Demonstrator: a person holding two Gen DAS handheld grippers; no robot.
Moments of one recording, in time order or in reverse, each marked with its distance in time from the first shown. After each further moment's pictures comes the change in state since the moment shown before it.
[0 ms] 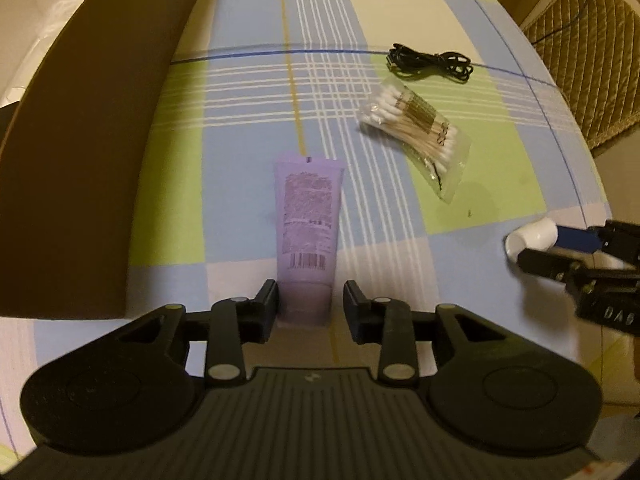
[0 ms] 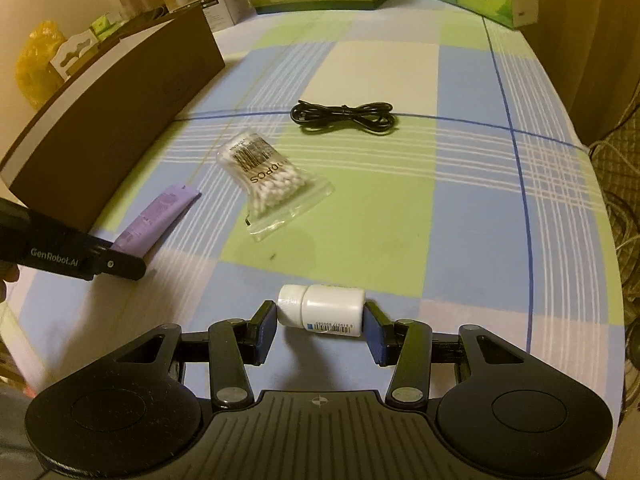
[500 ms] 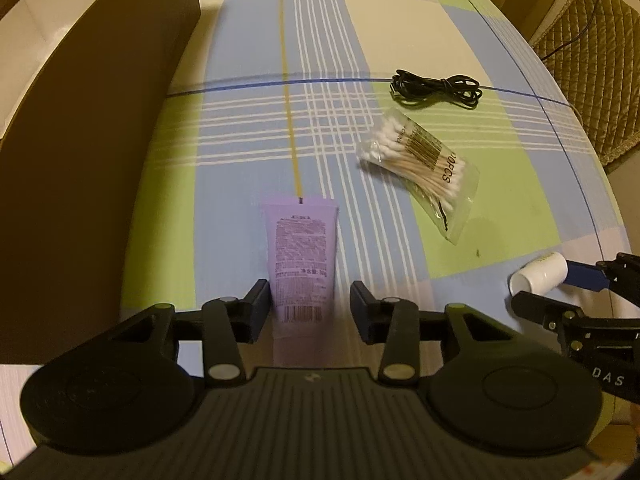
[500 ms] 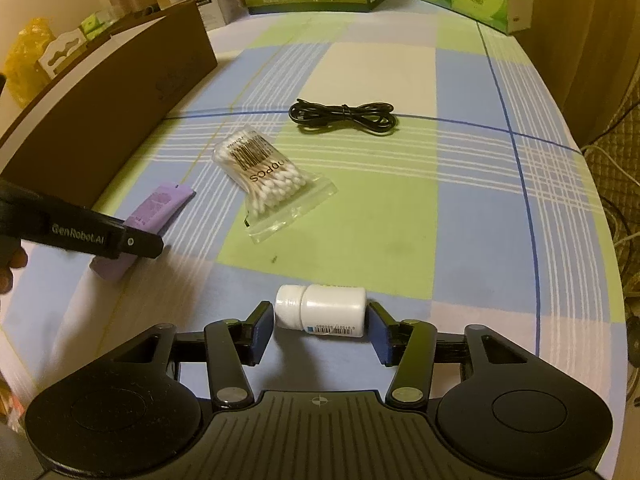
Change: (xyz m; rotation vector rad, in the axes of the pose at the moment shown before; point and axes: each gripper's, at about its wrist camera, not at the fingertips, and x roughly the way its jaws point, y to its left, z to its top) left arm 0.011 -0.010 0.013 0.008 -0.075 0.060; right arm 0.011 0.007 0.000 0.040 -0.012 -0.040
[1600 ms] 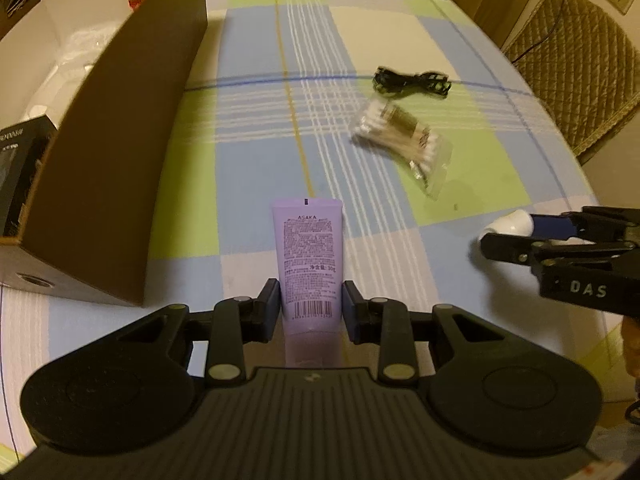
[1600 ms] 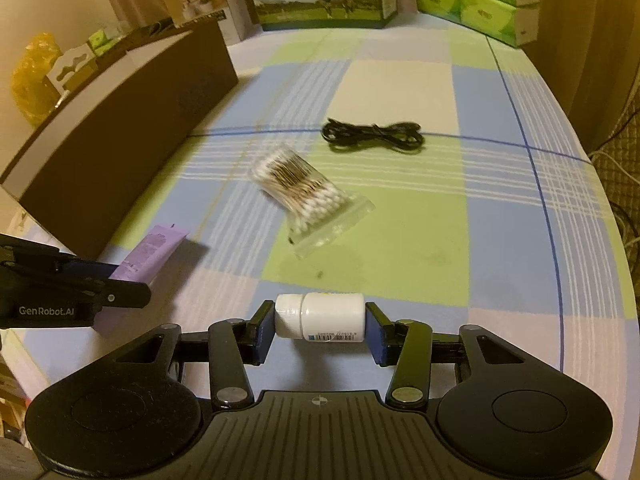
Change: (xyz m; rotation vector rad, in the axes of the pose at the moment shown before) left arm -0.041 0.018 -0.038 0.037 -0.071 -0.063; right arm -0.014 0.030 0.004 -0.005 -0.056 0.031
